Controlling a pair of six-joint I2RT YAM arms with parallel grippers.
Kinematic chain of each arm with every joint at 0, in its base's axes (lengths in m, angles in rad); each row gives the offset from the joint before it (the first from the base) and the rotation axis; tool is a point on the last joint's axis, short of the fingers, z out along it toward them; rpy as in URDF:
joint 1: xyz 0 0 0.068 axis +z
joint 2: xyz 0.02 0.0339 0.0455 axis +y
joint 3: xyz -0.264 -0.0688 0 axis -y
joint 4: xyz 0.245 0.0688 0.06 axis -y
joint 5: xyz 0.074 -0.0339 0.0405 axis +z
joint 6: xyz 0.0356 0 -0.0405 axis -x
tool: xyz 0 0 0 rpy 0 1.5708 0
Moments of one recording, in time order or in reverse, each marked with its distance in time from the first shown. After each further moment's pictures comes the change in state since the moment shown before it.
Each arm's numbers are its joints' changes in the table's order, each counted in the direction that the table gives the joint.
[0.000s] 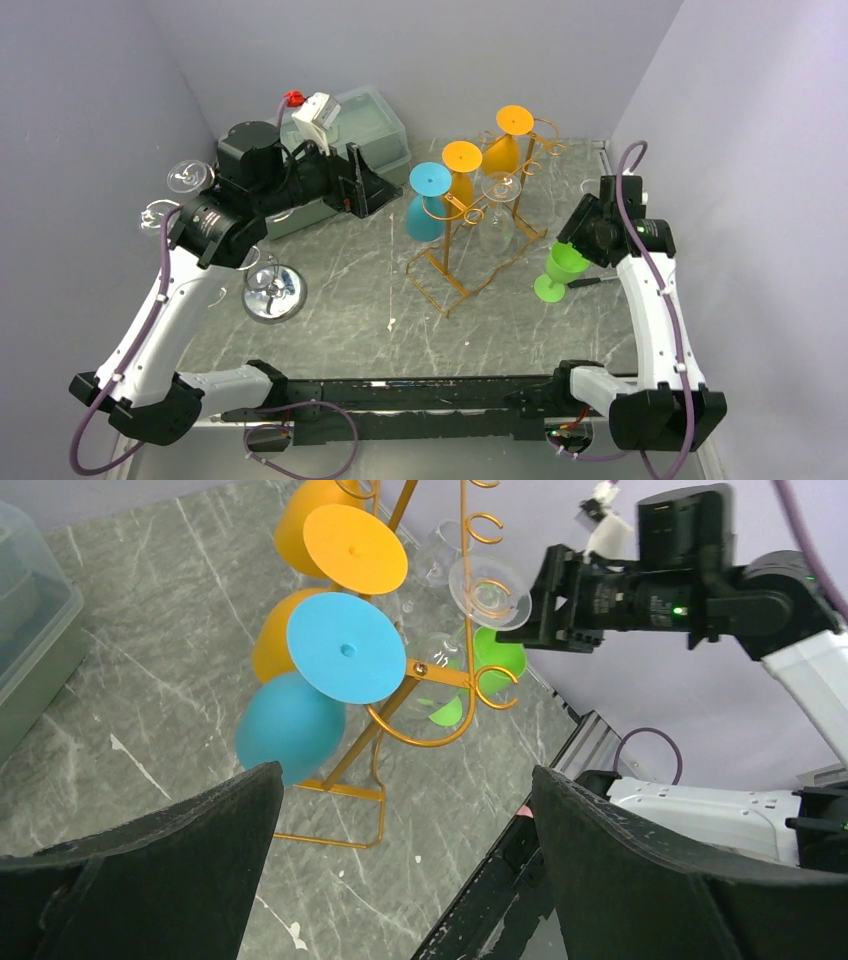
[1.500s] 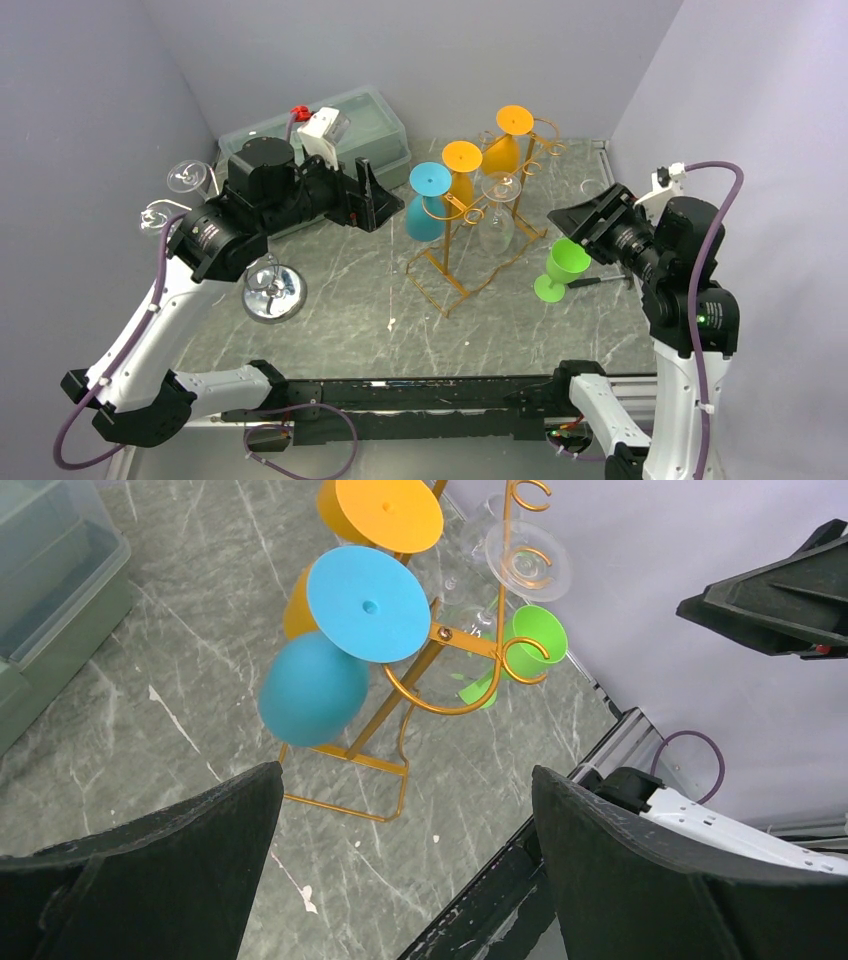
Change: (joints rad) left arm -0.138 -0.024 0.010 -0.108 0.241 0.008; right arm 0.000 -0.306 0.279 -0.026 0.459 -0.177
